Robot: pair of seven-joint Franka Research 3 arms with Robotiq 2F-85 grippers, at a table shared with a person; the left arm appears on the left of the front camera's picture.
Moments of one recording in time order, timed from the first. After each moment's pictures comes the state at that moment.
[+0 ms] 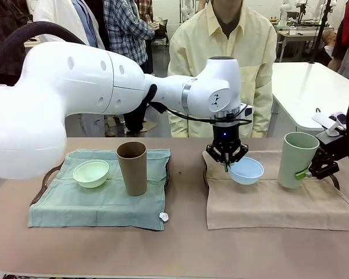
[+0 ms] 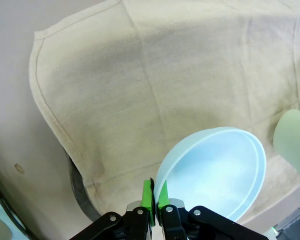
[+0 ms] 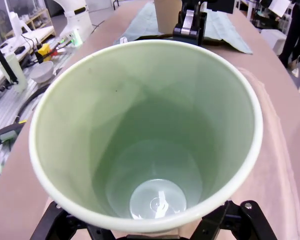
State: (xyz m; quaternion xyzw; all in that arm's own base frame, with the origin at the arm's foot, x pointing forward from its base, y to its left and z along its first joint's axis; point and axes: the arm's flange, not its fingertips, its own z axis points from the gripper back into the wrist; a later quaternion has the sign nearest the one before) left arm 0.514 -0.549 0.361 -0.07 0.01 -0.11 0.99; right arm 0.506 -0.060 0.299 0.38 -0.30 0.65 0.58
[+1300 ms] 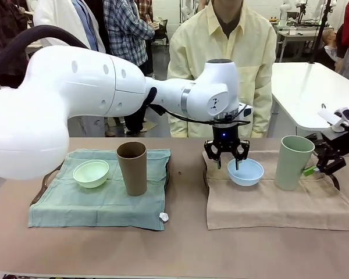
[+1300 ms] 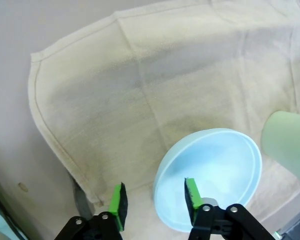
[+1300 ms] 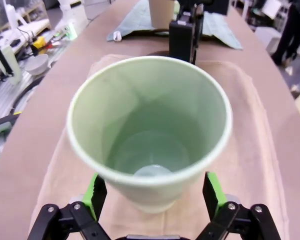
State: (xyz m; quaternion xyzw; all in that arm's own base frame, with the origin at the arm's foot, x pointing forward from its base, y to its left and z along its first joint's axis) left arm 0.524 -0.548 0.361 -0.08 -0.01 -0.13 0.99; right arm 0.515 -0.086 0.314 0.36 -0.31 0.65 0.59
